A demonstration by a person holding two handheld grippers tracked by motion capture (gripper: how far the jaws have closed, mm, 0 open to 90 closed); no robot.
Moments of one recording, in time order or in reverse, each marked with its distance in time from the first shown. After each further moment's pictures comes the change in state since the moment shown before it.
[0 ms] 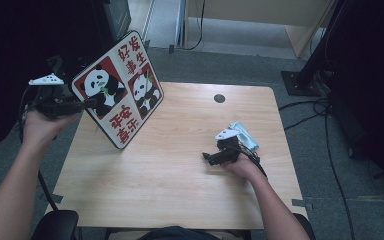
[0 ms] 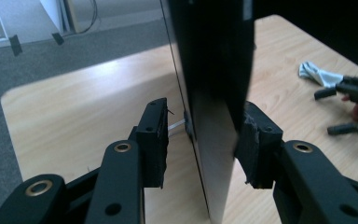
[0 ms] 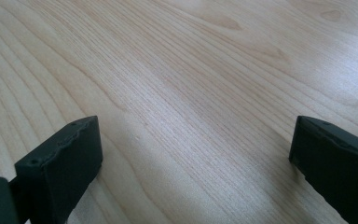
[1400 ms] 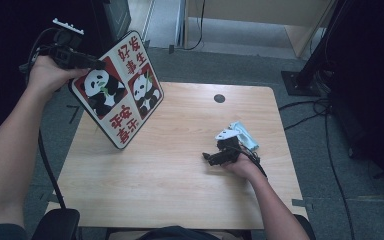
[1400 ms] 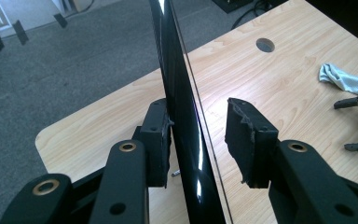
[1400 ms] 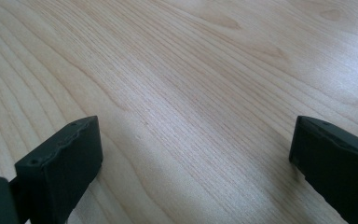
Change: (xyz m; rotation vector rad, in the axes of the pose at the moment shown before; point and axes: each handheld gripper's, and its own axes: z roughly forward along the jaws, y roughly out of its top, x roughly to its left) left arm 0.014 0.128 0.034 0.212 0.036 0.072; right arm 0.000 0.000 -0.001 0.001 -0.002 0.001
